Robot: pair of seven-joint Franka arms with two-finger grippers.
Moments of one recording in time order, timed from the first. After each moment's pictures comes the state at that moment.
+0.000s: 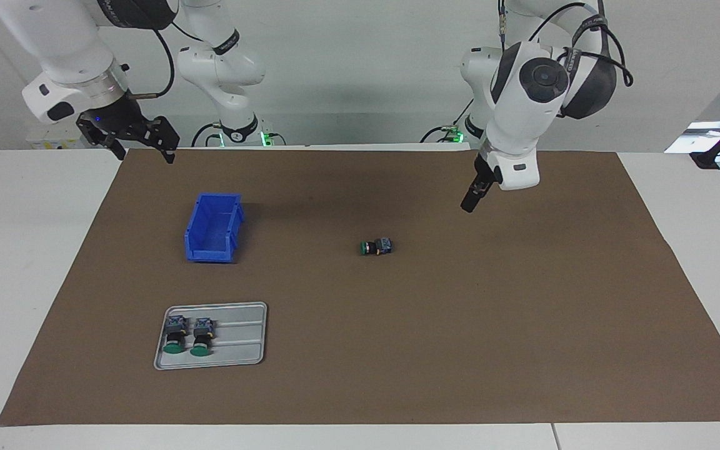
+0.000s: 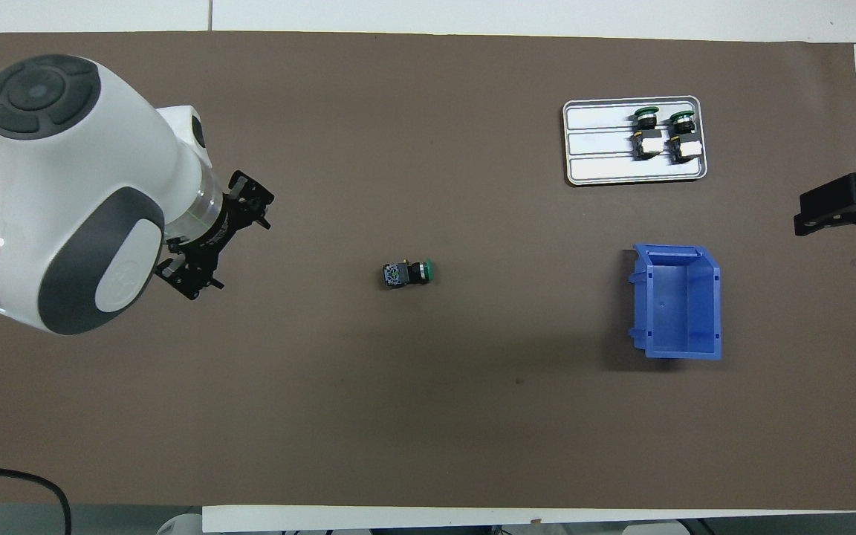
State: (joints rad) left arm -0.37 0.08 -0.12 -1.77 -0.06 1.73 -1.39; right arm -0.07 -0.02 0.05 -1.55 -0.02 1.41 0.07
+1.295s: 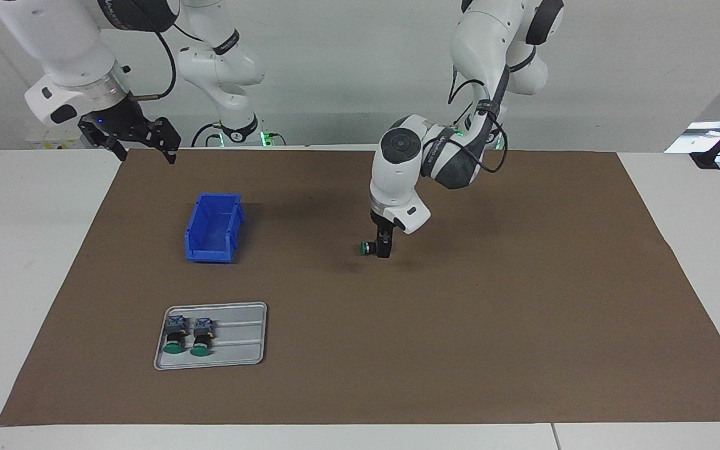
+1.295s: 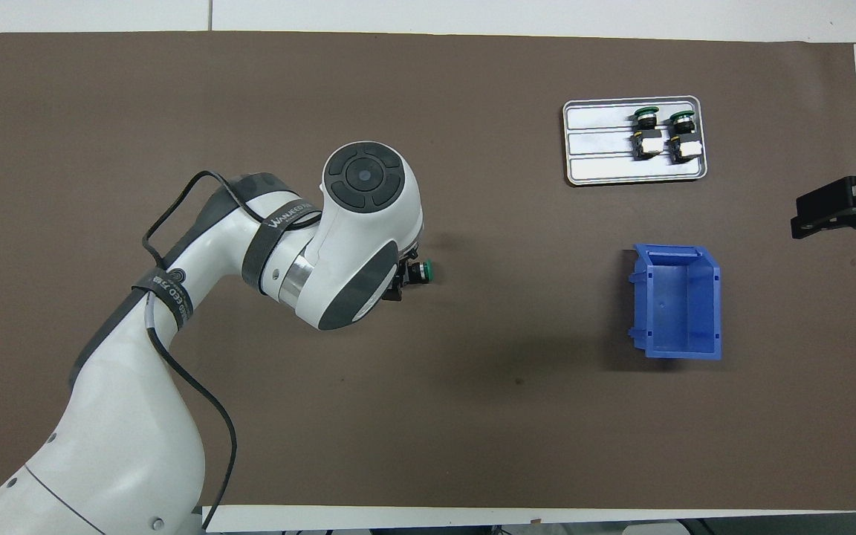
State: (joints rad) left arm -0.65 0.41 -0.12 -1.68 -0.02 2.06 -2.15; right arm -0.07 -0.02 0.05 -1.55 -0.02 1.41 0.06
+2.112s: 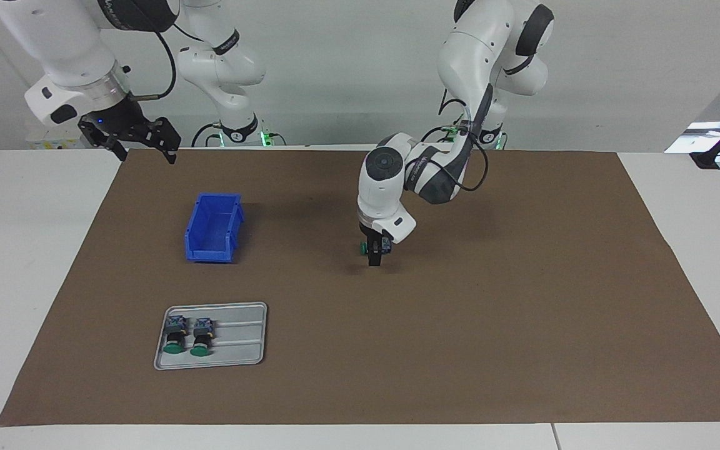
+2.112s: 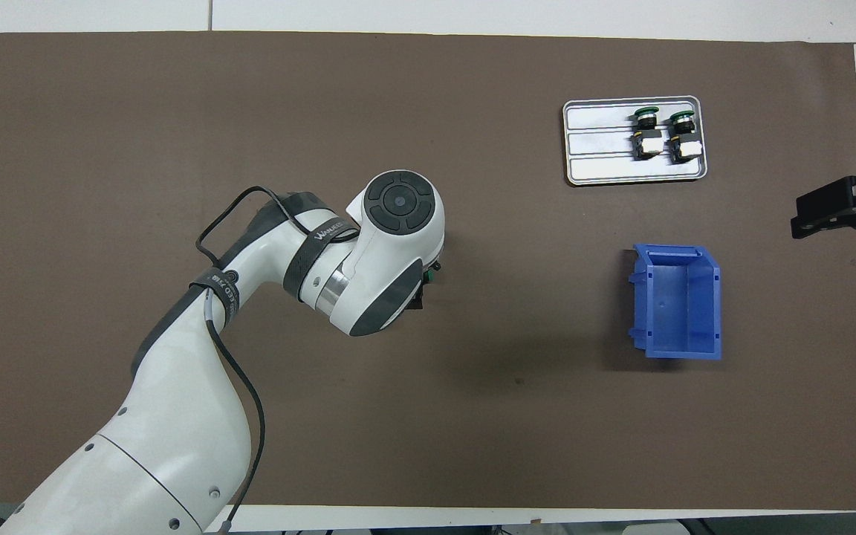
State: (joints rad) left arm -0.68 0.48 -0.12 -1.71 -0.02 2.14 -2.23; right arm -0.07 -0.02 0.05 -1.55 -0.02 1.41 0.06
